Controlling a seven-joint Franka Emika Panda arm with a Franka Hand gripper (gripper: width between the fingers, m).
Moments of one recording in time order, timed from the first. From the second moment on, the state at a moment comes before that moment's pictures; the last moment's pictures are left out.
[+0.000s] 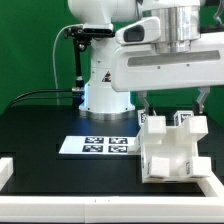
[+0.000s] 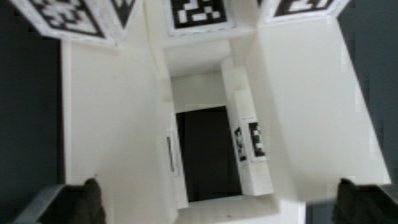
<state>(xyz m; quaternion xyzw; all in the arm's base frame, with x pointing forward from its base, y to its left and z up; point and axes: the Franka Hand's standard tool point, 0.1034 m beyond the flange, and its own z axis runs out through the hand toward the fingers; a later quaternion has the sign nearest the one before) 0.537 0.084 0.122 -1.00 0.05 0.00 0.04</state>
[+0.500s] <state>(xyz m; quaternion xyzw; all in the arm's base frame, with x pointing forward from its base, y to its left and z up) 0.573 0.084 0.105 -1.00 0.05 -0.01 0.03</state>
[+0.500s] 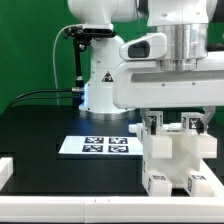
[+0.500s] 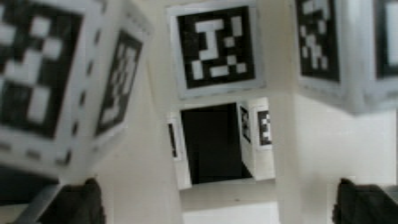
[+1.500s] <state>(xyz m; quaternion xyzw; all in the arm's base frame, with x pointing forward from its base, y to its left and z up) 0.573 0.060 0.141 -1.00 0.00 -0.02 0.03</state>
